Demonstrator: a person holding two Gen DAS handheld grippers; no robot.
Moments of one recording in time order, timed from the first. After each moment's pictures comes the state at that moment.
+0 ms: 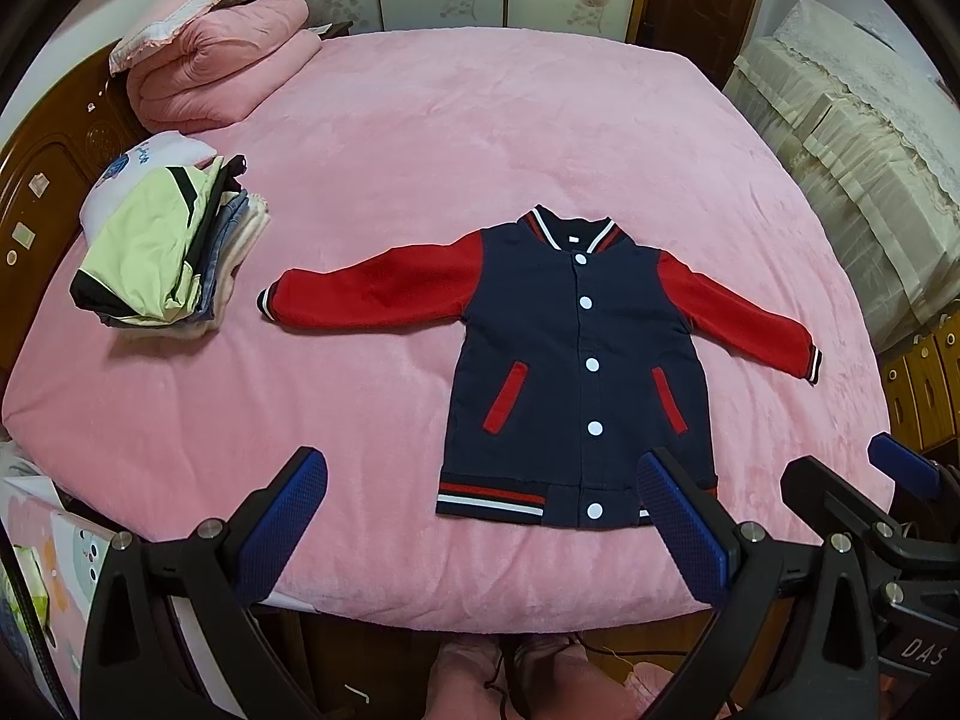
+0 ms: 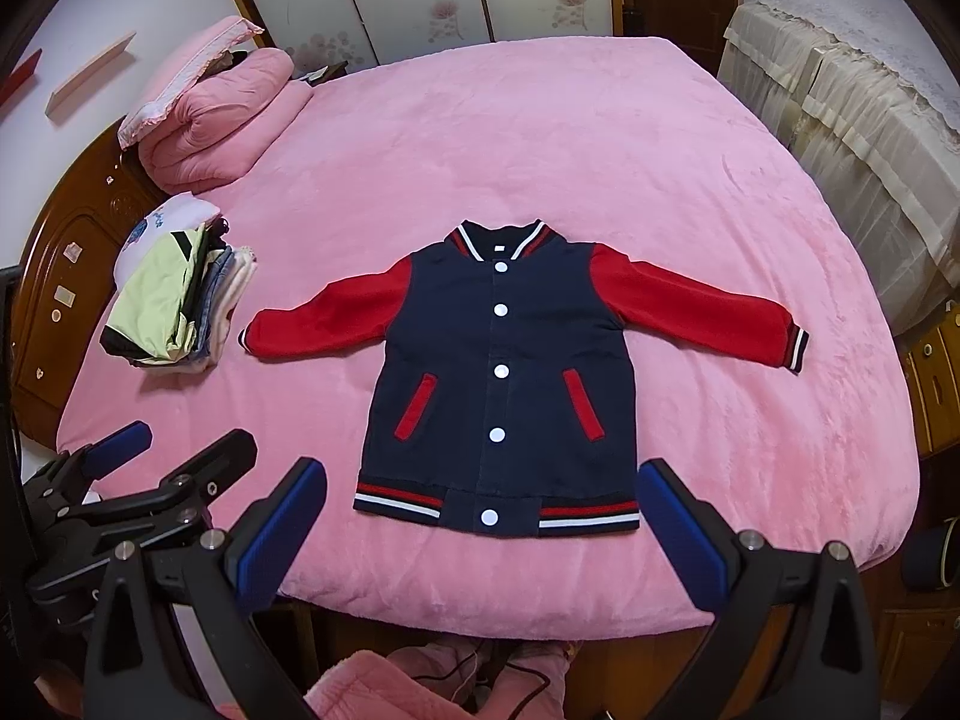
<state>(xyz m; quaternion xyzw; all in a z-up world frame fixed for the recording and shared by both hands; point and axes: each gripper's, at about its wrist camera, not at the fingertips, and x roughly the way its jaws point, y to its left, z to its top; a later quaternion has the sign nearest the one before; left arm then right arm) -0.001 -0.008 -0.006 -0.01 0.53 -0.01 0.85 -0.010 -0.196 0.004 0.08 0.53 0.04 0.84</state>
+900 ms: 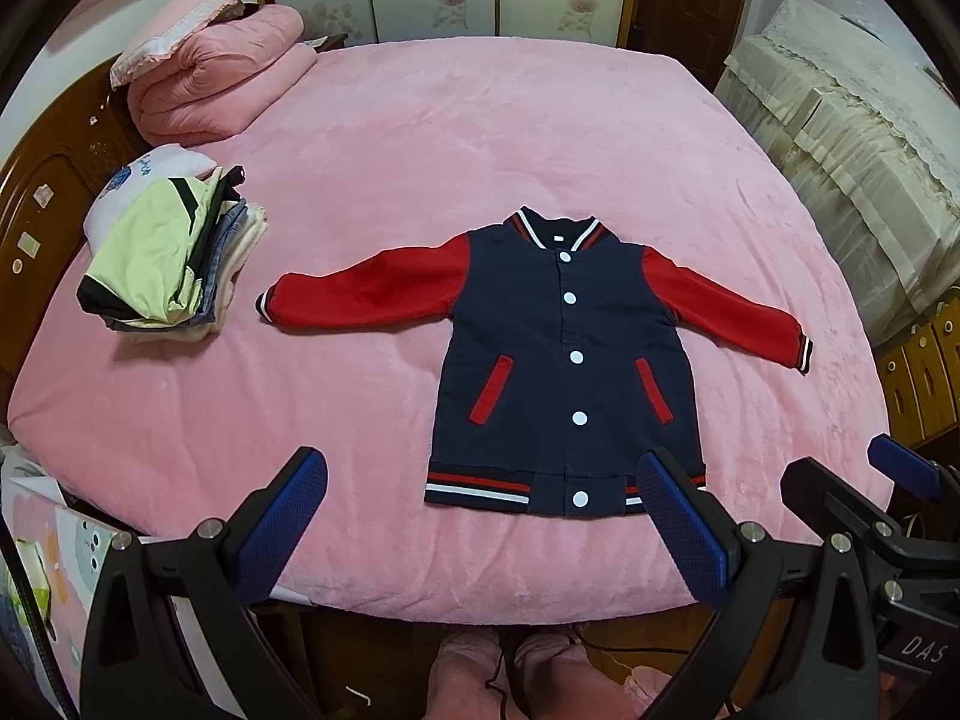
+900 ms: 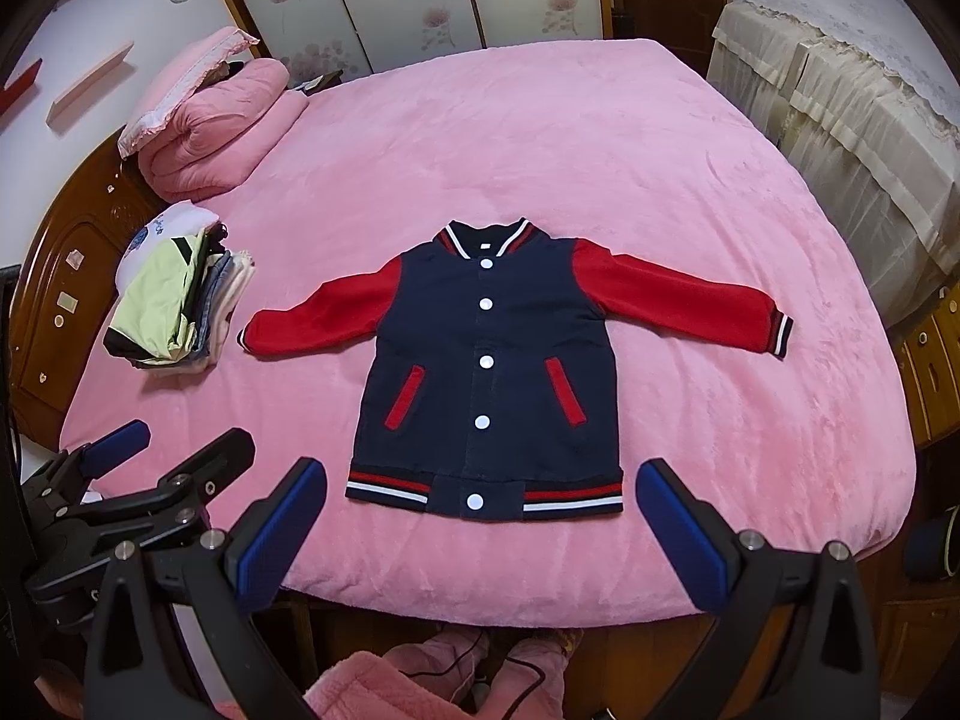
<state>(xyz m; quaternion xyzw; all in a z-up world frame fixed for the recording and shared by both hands) -0.025 -0.031 0.002 0.00 0.52 0.00 0.85 -0.032 -0.218 0.006 0.09 0.53 0.04 0.85</state>
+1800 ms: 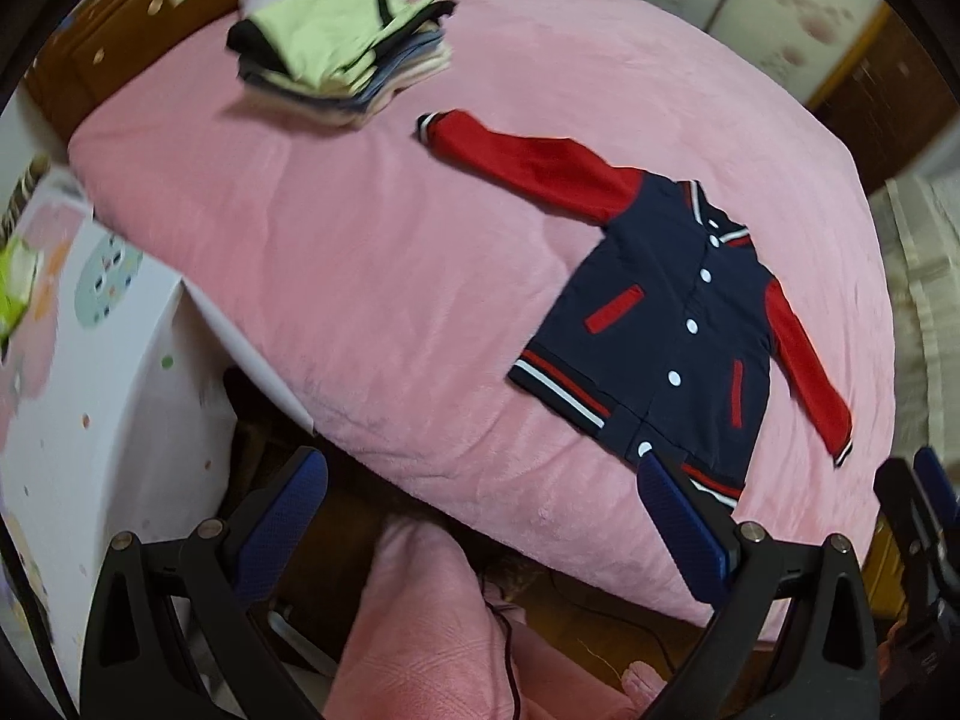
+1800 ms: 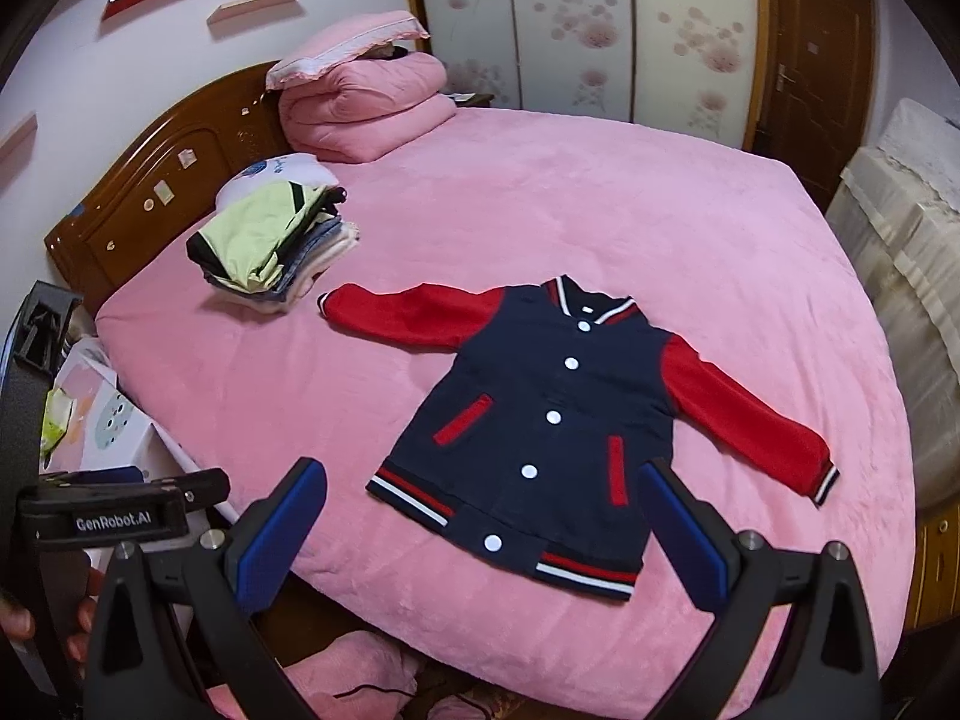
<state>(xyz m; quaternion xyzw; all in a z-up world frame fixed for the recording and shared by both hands) -0.107 0.059 -0.053 -0.20 0.57 0.17 0.78 -0.051 -0.175 0.003 -0.04 0.44 0.19 0.88</state>
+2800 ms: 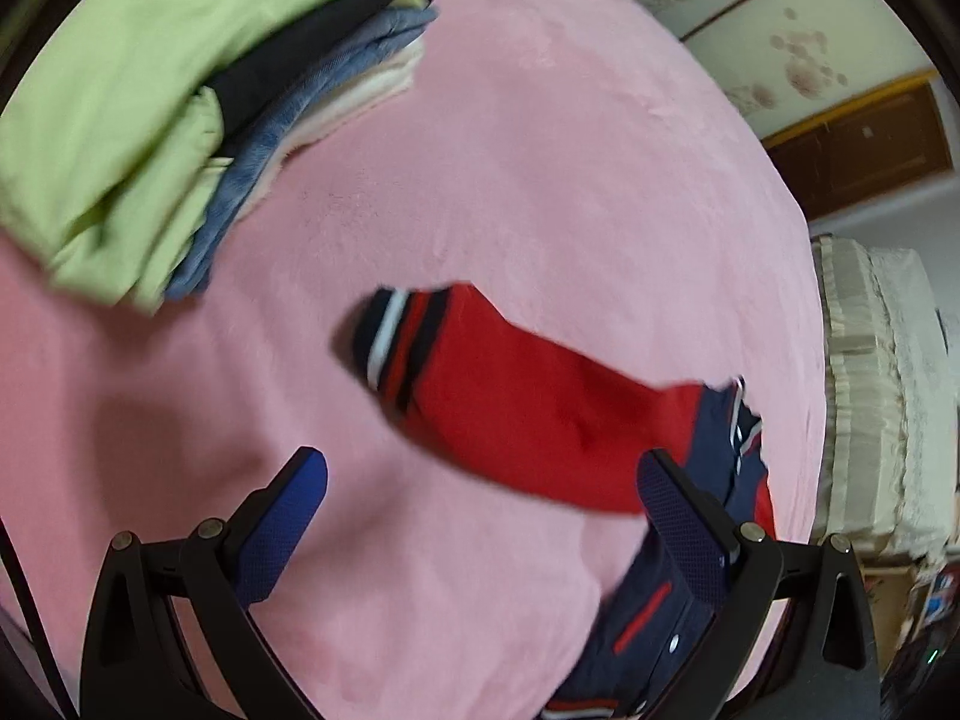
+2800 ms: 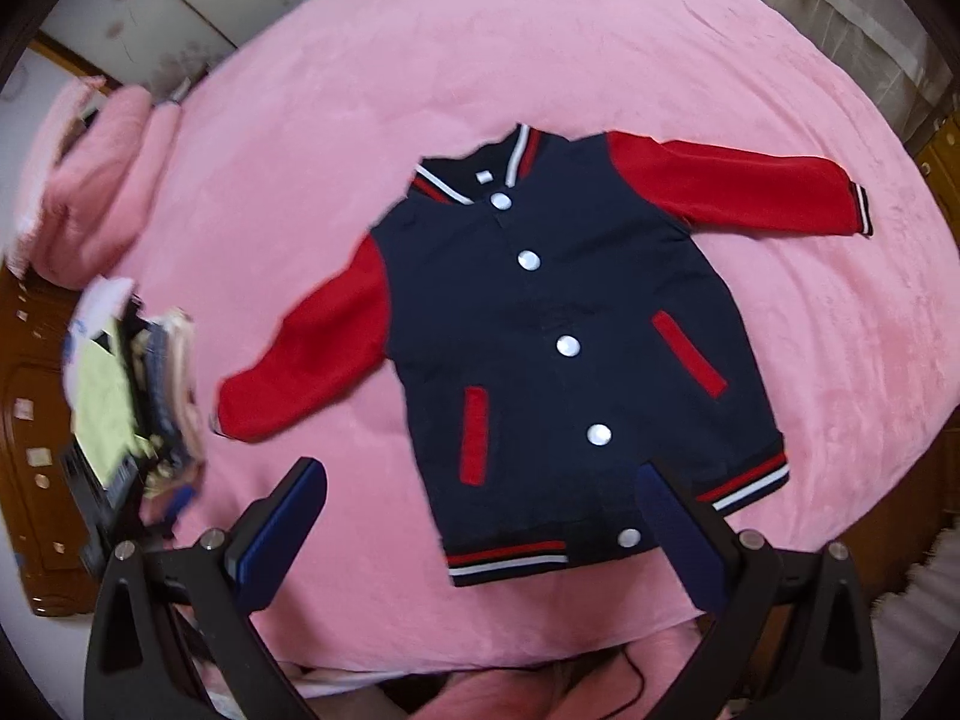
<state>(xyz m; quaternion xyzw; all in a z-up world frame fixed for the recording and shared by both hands) 0.217 0.299 -0.226 -0.32 0.57 0.01 0.75 0.110 -0.132 -0.097 0.22 0.63 -0.07 0.75</state>
